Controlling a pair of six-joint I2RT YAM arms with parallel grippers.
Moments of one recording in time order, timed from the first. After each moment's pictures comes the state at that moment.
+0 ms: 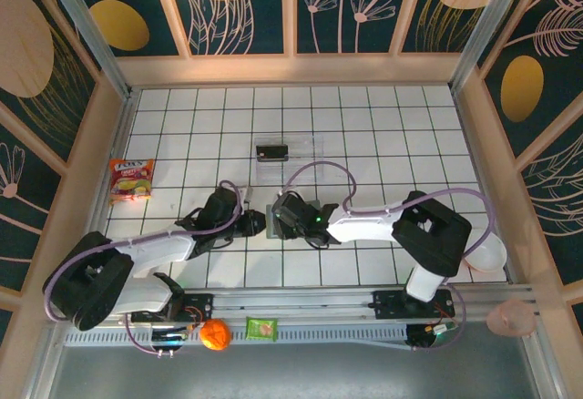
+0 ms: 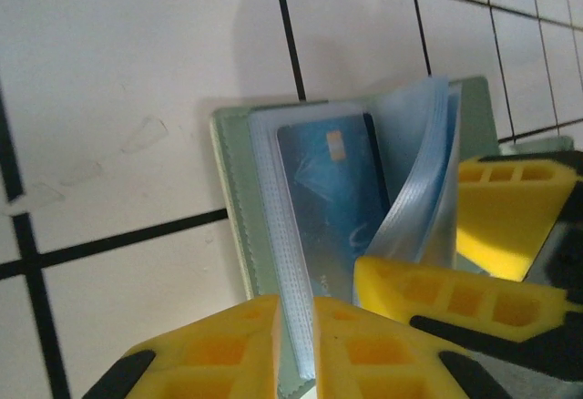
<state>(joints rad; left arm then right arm) -0.66 1.29 0.37 0.17 0.28 -0.74 1.09 1.69 0.85 -0.15 0.22 0.61</state>
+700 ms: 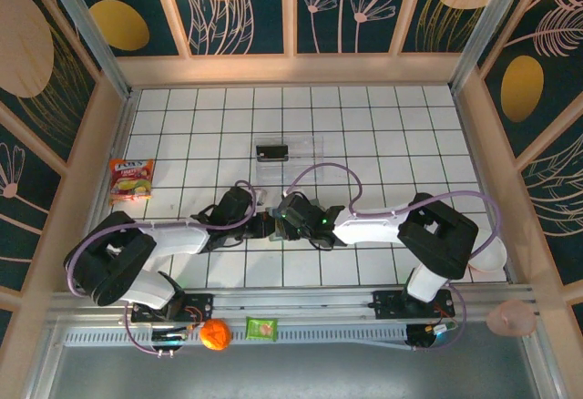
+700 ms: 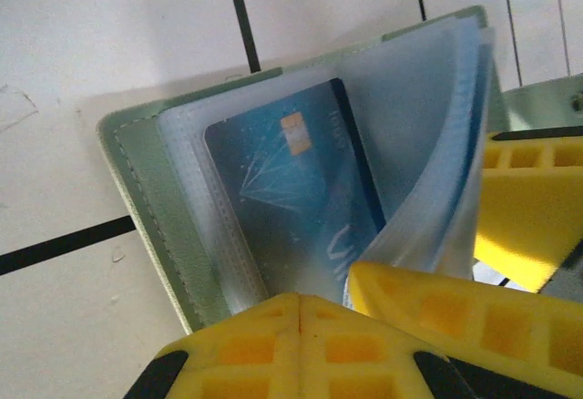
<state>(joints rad) -0.72 1.45 0.44 0.22 0.31 -0.74 1.07 1.66 0.80 -0.10 0.19 0.61</state>
